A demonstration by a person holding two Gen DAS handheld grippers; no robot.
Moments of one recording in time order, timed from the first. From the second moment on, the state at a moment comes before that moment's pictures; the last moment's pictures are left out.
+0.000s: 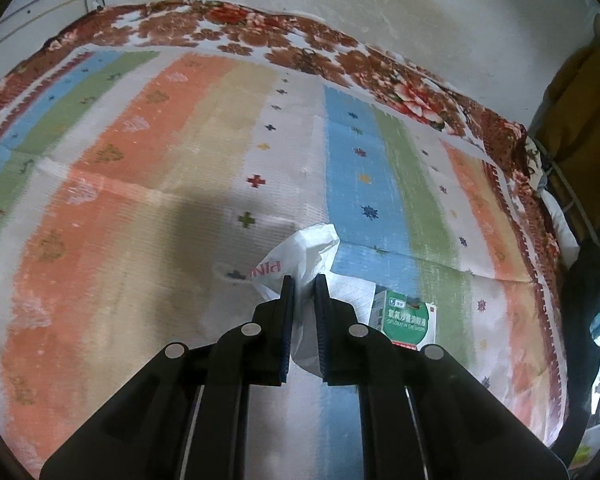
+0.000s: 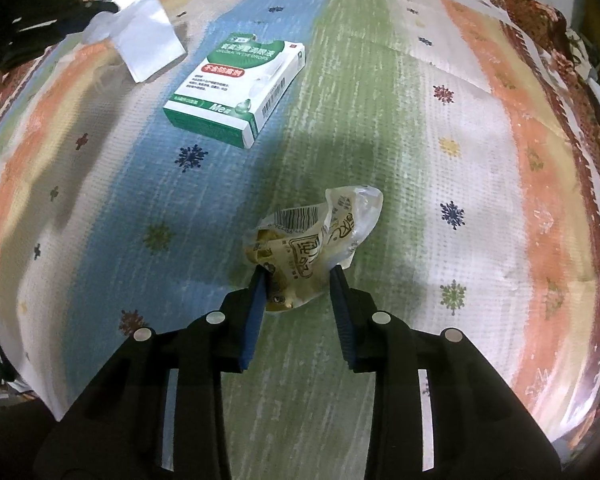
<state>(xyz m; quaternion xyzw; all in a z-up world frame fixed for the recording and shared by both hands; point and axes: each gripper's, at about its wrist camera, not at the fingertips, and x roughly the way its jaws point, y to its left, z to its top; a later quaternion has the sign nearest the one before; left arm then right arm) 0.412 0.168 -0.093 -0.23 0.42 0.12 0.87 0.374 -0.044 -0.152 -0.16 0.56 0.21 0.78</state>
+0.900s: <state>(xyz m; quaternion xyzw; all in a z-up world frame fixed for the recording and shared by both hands) 0.283 0.140 -0.002 -0.21 0.41 0.13 0.88 0.308 -0.055 -0.050 -0.09 0.51 0.24 0.82</state>
